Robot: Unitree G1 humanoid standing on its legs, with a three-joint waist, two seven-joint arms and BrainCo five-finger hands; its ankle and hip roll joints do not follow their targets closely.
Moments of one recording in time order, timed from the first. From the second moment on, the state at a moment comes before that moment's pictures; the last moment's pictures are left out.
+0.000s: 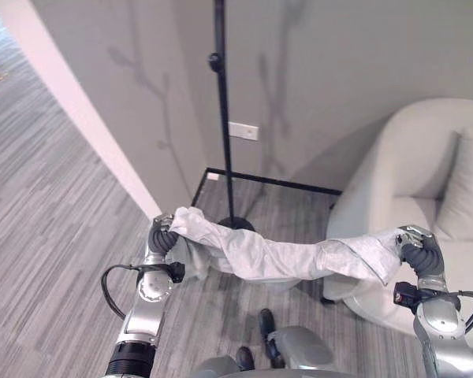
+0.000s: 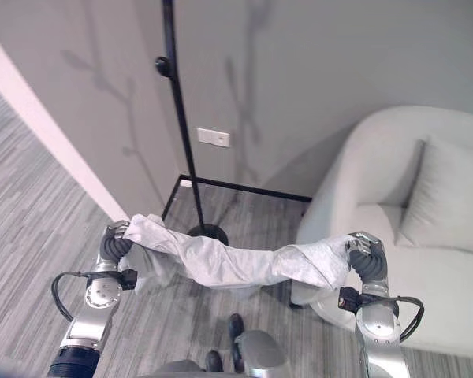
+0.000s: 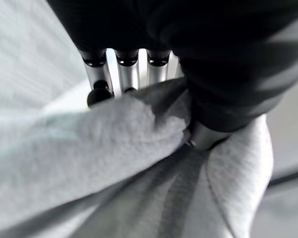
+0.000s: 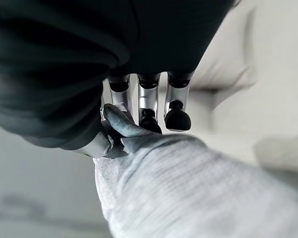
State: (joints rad) left arm 0.02 0.23 0.05 0.17 0.18 -0.03 0.29; right arm 0.17 -0.32 -0.21 -0.10 -0.03 0.07 -0.17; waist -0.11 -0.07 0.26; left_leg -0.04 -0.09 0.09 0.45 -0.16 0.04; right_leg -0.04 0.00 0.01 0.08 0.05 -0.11
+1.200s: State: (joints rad) left arm -1.14 0.95 -0.54 0.80 0.23 -0.03 0.56; right arm -1.18 -1.13 0.52 0.61 -0.32 0.03 -0.54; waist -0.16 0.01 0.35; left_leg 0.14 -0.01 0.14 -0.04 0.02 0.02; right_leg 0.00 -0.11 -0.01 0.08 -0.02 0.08
